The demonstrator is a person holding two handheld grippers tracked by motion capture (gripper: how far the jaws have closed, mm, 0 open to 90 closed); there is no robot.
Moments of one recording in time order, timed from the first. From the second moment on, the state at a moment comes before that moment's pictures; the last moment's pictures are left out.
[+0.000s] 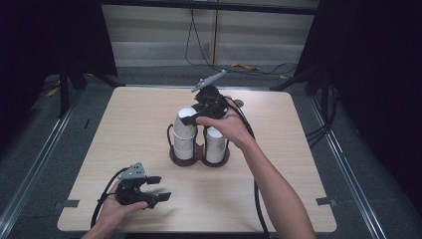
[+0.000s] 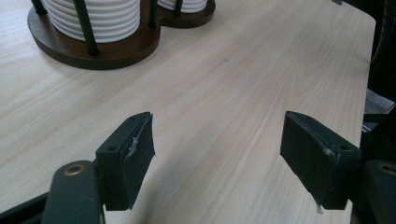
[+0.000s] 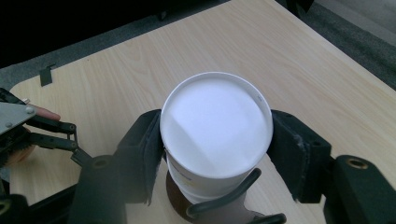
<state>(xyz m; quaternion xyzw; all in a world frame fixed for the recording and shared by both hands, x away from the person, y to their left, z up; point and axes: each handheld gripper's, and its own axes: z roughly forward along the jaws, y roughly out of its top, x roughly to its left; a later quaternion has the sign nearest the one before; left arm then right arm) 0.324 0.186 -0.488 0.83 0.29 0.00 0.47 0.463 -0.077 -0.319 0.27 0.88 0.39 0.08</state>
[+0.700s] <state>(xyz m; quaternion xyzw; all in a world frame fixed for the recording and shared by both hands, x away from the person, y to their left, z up) 0.325 0.188 -0.487 0.82 0.29 0.01 0.49 0.456 -0.094 -0.298 0.27 0.85 0.44 0.09</state>
